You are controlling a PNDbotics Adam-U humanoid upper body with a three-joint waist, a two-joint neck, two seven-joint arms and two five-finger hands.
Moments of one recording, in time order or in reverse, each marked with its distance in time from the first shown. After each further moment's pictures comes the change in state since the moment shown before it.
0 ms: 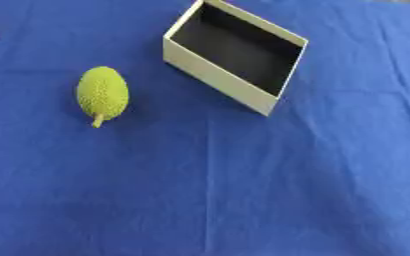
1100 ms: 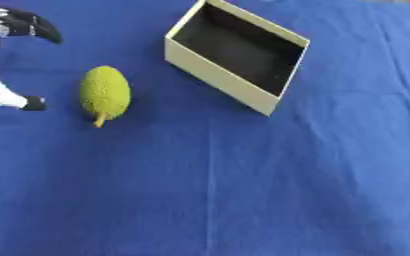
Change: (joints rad) left arm -0.041 -0.111 -0.086 0.224 -0.134 0.025 -0.228; right arm 0.000 0.000 0.018 0.000 -0.012 0.007 0.020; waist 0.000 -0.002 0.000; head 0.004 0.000
